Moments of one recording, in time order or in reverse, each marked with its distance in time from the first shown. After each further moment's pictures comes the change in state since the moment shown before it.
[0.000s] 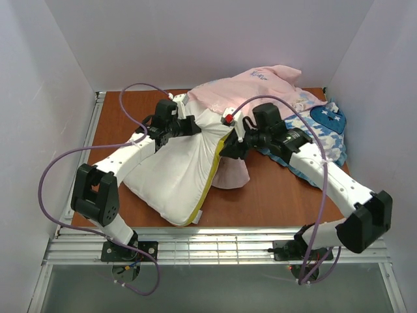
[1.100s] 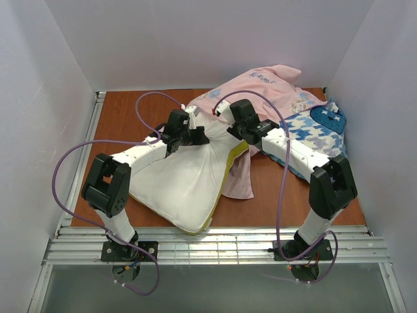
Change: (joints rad) left arm -0.063 0.122 -0.077 0.125 0.000 -0.005; right arm 0.010 0.314 0.107 0.187 0.940 -0.285
